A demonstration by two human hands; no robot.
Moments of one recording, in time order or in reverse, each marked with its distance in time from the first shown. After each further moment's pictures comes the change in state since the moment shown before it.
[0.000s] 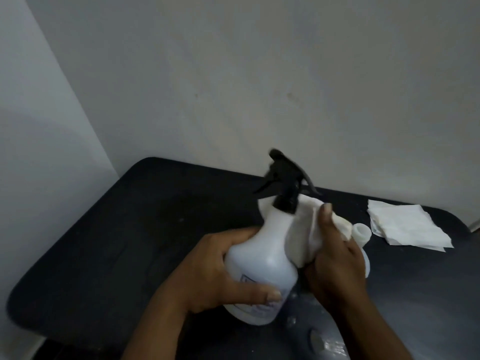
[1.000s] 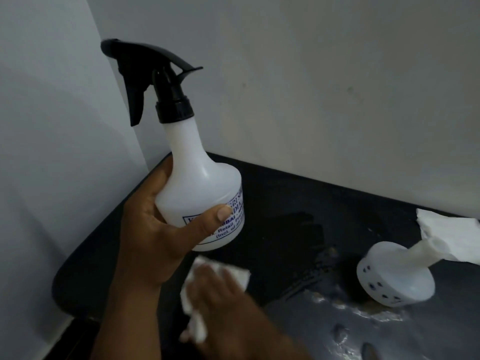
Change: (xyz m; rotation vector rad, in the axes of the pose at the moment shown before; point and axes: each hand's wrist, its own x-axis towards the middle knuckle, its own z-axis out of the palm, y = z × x) left_hand -0.047 0.004 -0.095 -0.074 0.742 0.286; right_hand -0.054 0.139 0.115 -1.460 -1.094 -0.807
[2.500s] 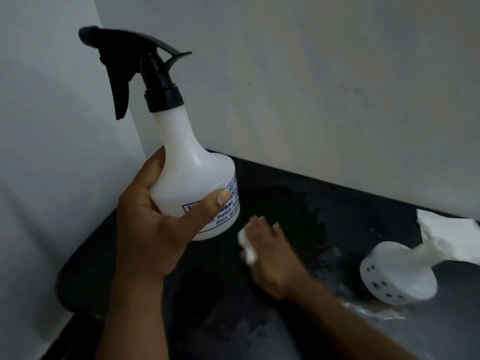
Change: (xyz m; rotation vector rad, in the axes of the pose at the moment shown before) left_hand 0.005 -0.002 -0.012 0.052 0.116 0.009; right_hand 0.009 0.081 -0.009 0.059 0.181 0.358
